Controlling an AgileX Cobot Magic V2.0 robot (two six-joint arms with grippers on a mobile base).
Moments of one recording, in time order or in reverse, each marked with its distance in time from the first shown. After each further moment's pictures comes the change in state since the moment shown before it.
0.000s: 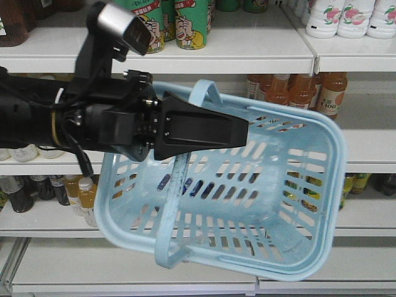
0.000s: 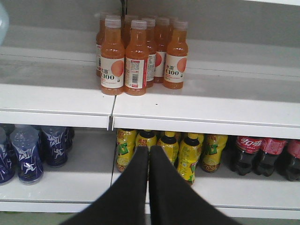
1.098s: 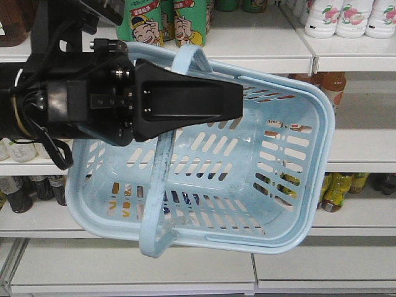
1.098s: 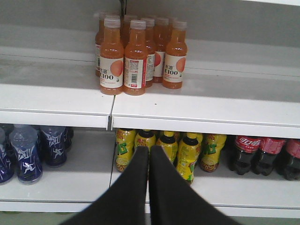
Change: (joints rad) left arm -0.001 -0.069 0.007 -0.087 0.007 0.002; right arm 0.000 0.000 0.000 0.000 0.000 0.000
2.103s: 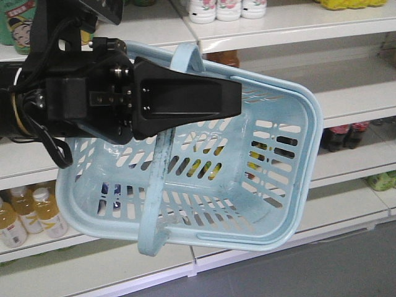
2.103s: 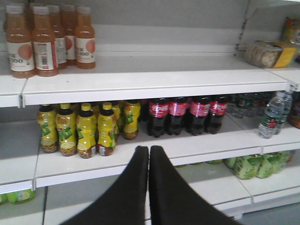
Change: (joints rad) left arm 0.000 0.000 0.000 -0.004 0.001 0.000; right arm 0.000 0.000 0.000 0.000 0.000 0.000
